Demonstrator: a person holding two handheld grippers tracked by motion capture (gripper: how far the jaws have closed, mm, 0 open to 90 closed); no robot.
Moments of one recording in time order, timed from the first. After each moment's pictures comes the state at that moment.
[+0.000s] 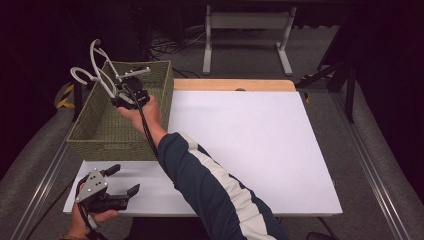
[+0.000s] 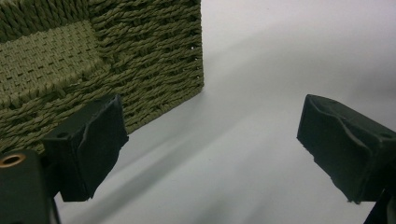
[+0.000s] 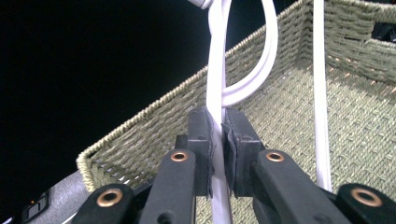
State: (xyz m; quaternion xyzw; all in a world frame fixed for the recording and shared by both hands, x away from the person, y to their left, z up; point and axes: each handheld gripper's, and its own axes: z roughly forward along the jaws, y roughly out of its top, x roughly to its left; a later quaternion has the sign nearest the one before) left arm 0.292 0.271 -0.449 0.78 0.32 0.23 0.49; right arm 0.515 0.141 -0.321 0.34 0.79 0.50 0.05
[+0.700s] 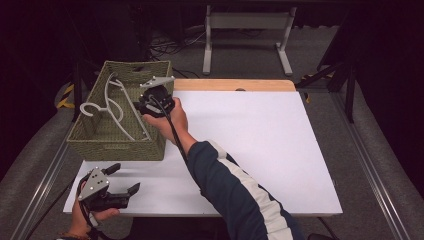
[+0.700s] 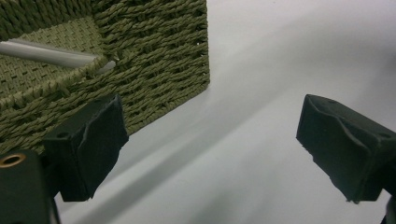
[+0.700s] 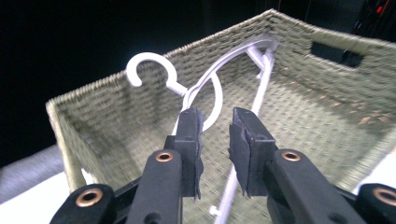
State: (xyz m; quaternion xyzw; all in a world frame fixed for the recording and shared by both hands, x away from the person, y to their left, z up) left arm 0.297 0.270 -0.450 0.78 0.33 0.24 0.47; right arm 0.495 0.071 -0.326 0.28 0.80 0.51 0.13
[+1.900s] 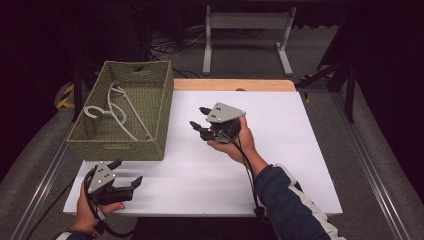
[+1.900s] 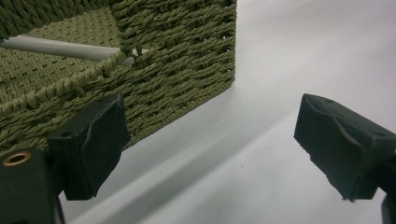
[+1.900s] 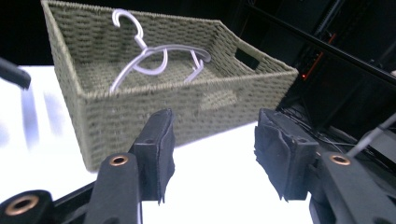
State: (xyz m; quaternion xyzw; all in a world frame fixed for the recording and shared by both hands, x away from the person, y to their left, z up) left arm 0.312 0.261 -0.453 0.78 0.36 0.26 0.44; right arm 0.421 -0.096 -0.337 0.17 0.80 0.49 0.29
